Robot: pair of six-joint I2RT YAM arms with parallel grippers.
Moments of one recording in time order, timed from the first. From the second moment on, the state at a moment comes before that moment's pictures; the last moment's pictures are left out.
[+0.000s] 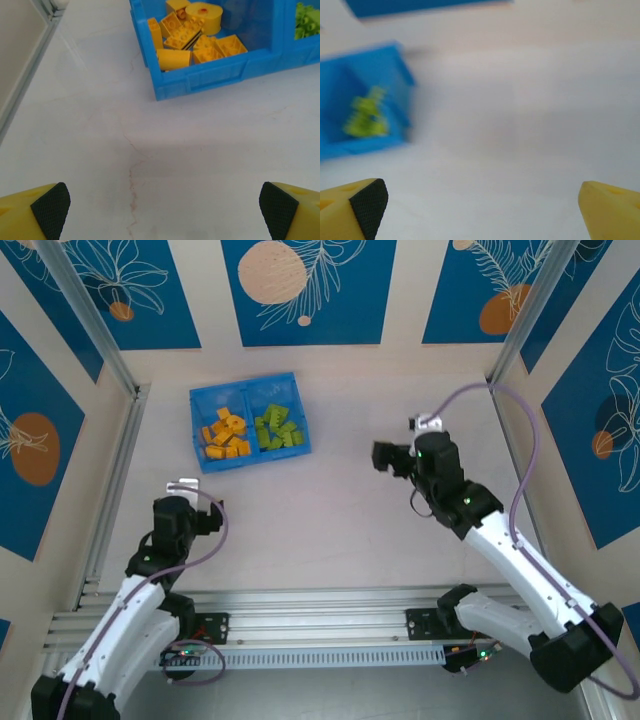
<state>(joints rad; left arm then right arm) -0.22 0.68 0.33 -0.20 -0.27 -0.03 0.47 0.96 0.87 -0.43 0.32 0.31</state>
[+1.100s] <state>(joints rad) -0.05 1.54 0.40 0.69 0.02 0.06 0.00 1.53 0.41 0.65 -0.16 0.10</state>
